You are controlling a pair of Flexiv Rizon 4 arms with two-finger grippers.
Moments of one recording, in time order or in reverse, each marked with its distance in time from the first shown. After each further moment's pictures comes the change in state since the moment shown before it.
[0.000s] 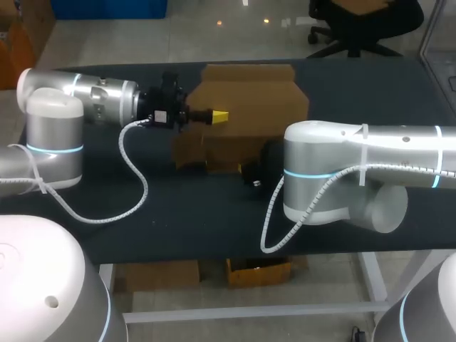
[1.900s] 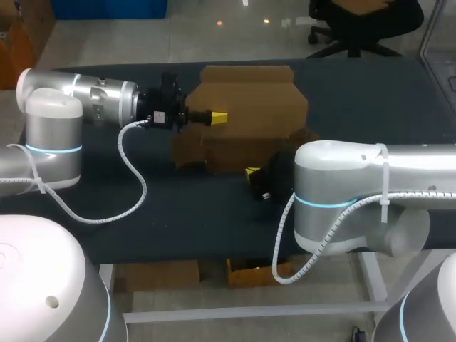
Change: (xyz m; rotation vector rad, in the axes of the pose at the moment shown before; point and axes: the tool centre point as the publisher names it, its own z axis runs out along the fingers) left arm 0.001 0.003 -0.001 -0.006 0.006 -0.003; right arm 0.026 0.001 -0.066 -0.044 -0.030 -0.121
